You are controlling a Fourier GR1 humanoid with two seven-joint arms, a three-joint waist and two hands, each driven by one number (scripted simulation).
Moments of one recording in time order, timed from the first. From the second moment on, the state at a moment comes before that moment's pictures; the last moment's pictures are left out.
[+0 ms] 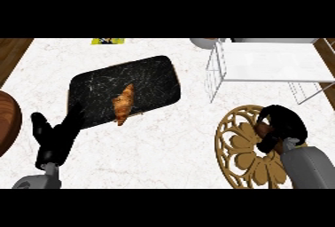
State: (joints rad) left arm -0.05 0.24 0.02 -1.37 0.19 0.05 0.25; right arm -0.27 -0.36 0.15 -1.22 0.81 0.13 0.49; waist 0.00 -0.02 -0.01
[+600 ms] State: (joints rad) left arm -0.04 0.25 0.04 -1.37 0.20 0.02 0.26; right arm -0.20 -0.22 0.28 -1.55 0.73 0.17 0.37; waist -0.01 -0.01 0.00
